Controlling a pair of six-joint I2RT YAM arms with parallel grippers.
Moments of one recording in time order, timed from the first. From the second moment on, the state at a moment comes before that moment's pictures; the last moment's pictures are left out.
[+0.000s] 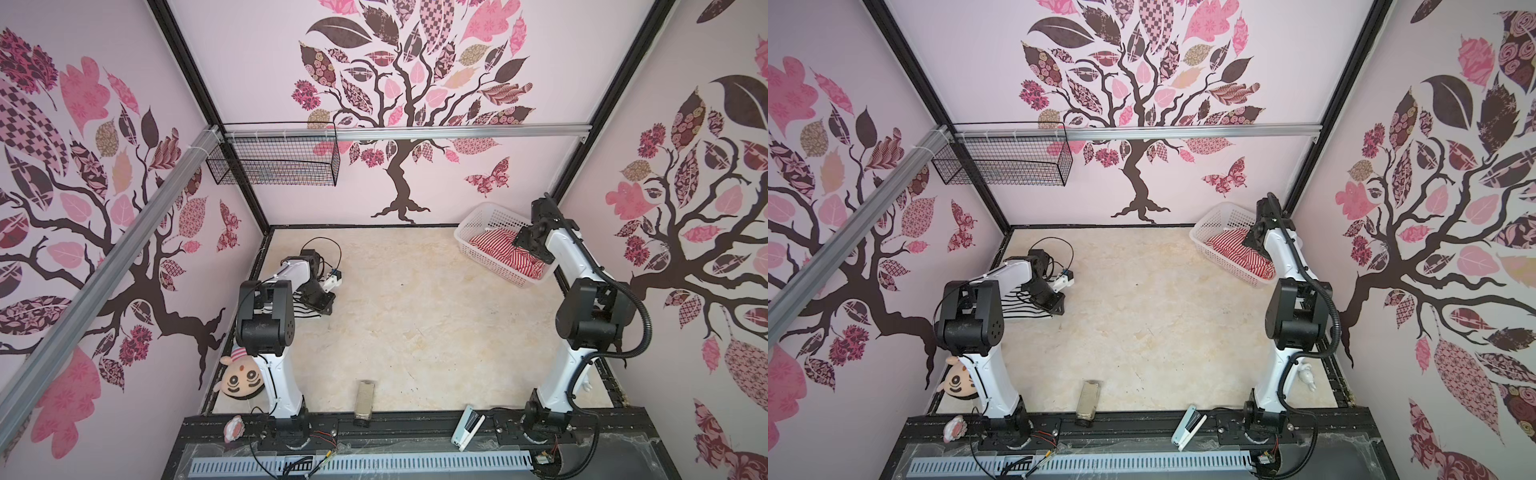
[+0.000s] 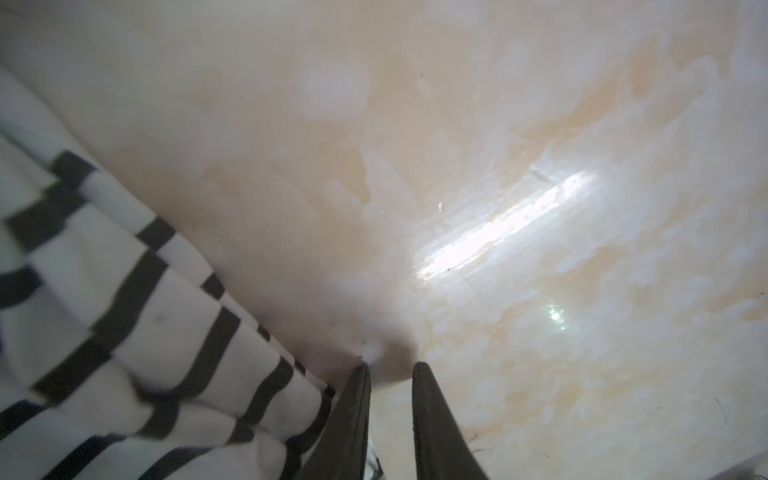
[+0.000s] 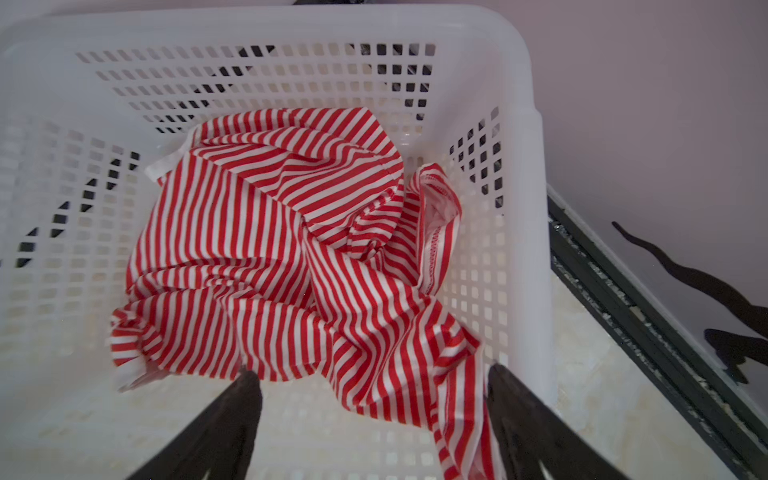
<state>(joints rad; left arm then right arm) 0.02 1.96 1.34 -0.92 0.15 0.52 -0.14 1.98 1.78 -0.82 0.29 0.51</state>
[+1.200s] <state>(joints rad) -0.01 1.76 1.28 -0.93 0.31 0.41 -0.19 2.04 2.00 -0.84 0.00 0.56</state>
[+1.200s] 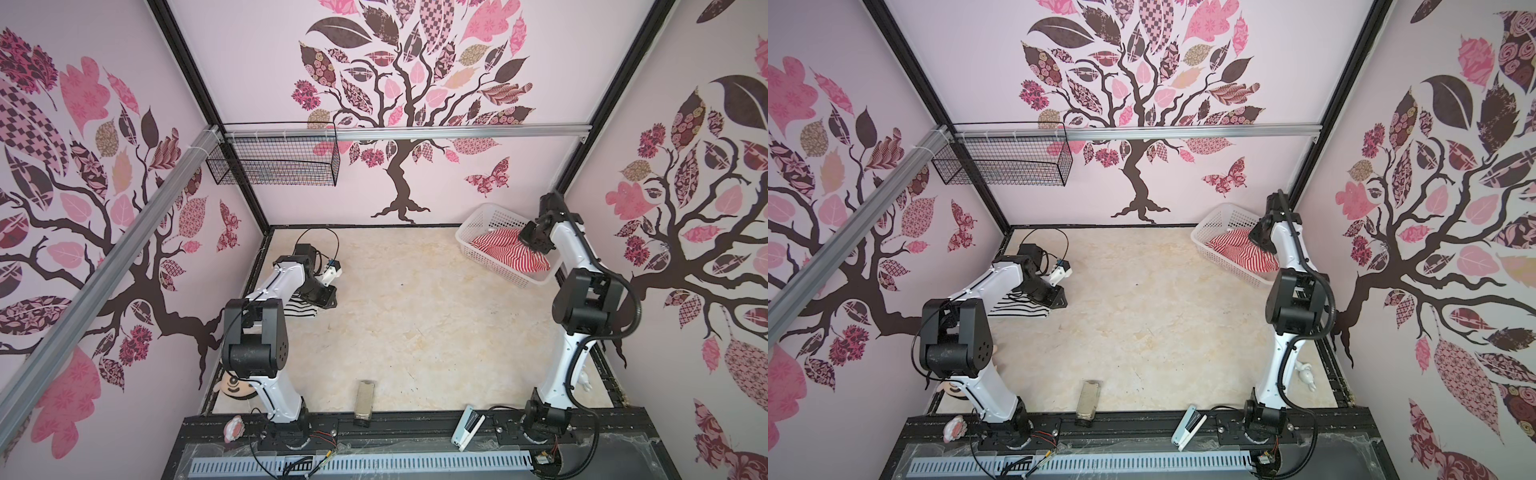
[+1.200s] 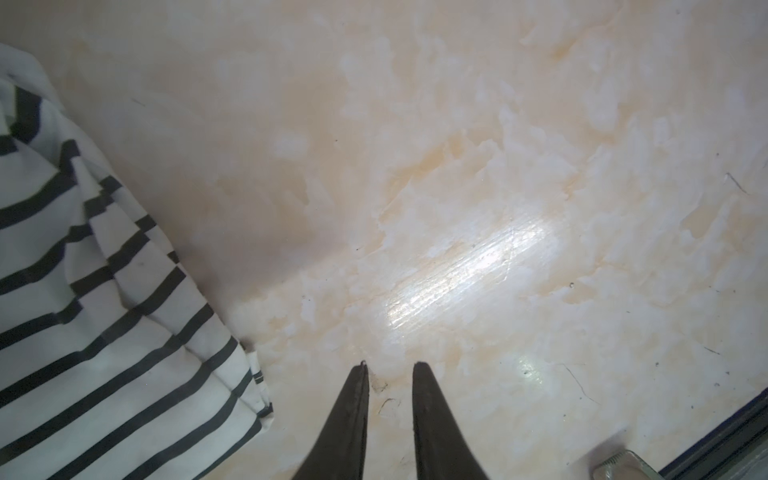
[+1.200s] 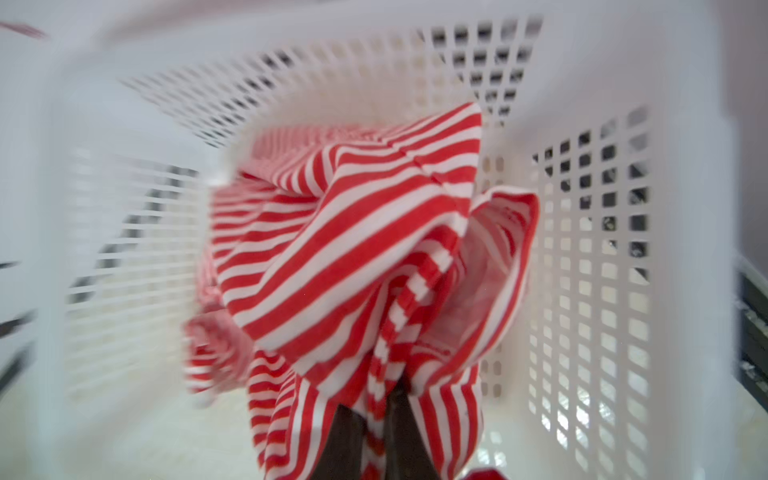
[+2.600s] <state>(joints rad) -0.31 1.72 1.25 -0.88 0.37 0.27 0.39 1.37 0.82 -0.51 -0.10 0.74</state>
